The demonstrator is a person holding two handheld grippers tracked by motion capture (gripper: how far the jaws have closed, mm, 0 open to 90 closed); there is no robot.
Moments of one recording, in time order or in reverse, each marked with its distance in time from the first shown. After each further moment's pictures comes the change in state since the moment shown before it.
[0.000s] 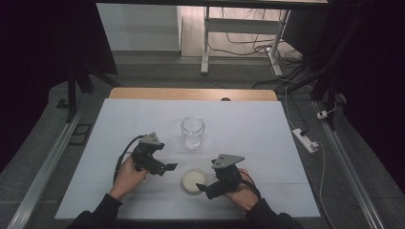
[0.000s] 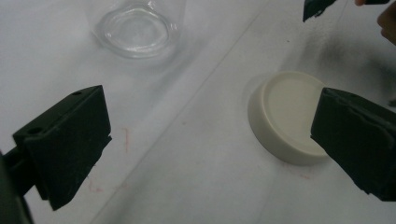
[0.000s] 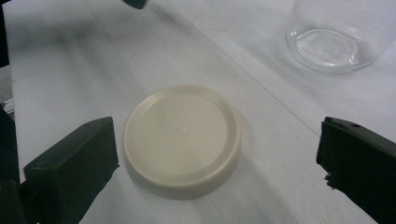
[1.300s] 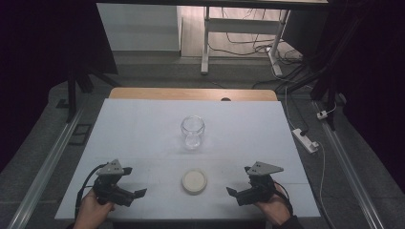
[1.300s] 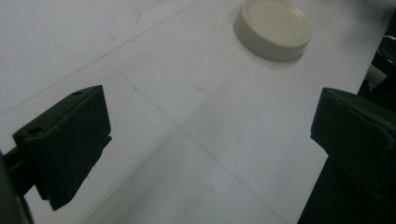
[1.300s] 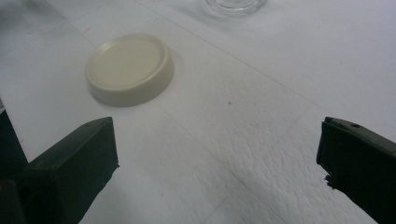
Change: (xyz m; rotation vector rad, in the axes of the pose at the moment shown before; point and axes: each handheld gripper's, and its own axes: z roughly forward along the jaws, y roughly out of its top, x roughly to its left) left arm -0.036 -0.093 -0.076 -0.029 0.099 -0.118; right arm -0.019 -0.049 -0.078 -0.009 -0.142 0.146
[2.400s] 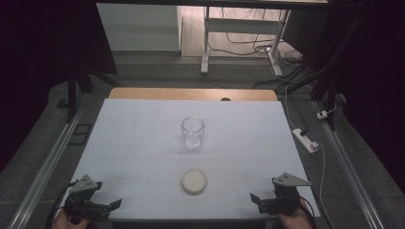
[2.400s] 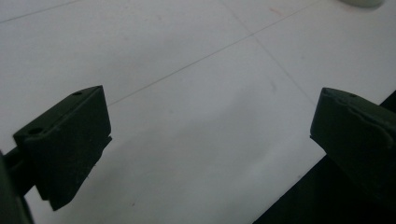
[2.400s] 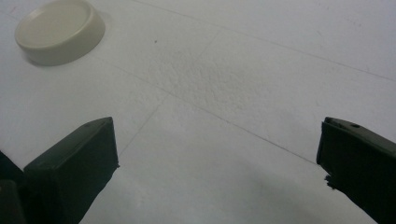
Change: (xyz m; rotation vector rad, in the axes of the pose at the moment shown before) left arm 0.005 -0.057 -0.040 0.052 0.204 -0.146; right arm -0.015 -0.042 -0.050 0.049 -0.195 0.159
